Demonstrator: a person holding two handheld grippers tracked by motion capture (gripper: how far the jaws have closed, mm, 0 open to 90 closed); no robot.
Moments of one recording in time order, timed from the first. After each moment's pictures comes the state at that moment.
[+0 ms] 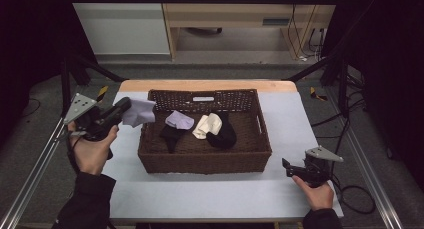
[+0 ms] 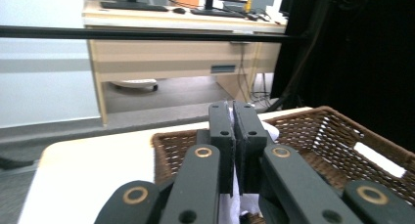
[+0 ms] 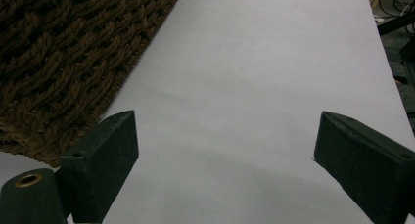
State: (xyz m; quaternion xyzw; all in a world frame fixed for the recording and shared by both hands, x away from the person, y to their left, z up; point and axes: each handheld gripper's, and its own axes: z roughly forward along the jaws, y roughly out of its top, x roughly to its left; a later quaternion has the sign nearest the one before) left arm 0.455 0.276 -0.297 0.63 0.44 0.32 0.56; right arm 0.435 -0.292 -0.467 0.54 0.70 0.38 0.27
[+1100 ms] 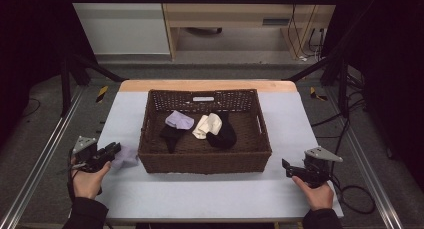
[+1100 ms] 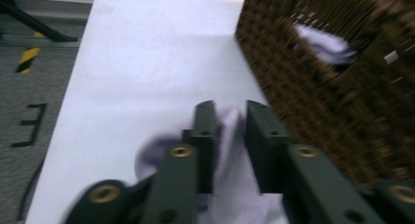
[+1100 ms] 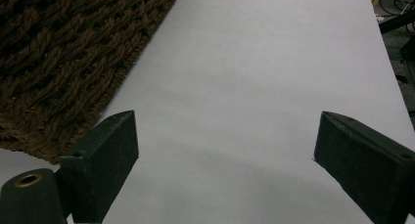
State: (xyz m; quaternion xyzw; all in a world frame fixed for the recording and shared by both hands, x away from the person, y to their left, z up) left arm 0.452 0.337 -0.444 0.66 0.57 0.25 0.42; right arm 0.434 -0.291 -0.467 0.54 0.71 0.37 0.27
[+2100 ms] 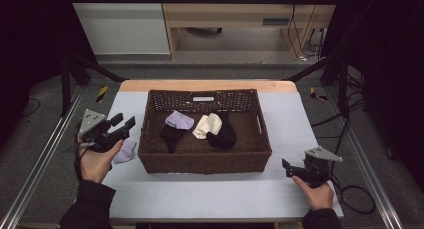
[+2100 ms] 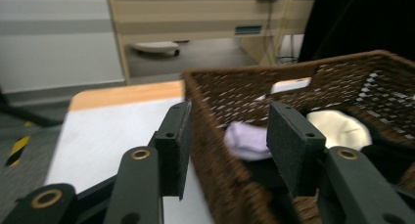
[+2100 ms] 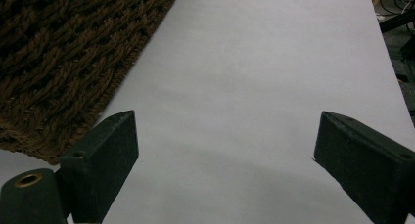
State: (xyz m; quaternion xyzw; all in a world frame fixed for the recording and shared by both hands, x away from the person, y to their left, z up) left arm 0.466 0.274 -0.349 0.66 0.47 0.31 0.49; right arm 0.435 -0.292 -0.468 0.54 0.71 0.38 0.27
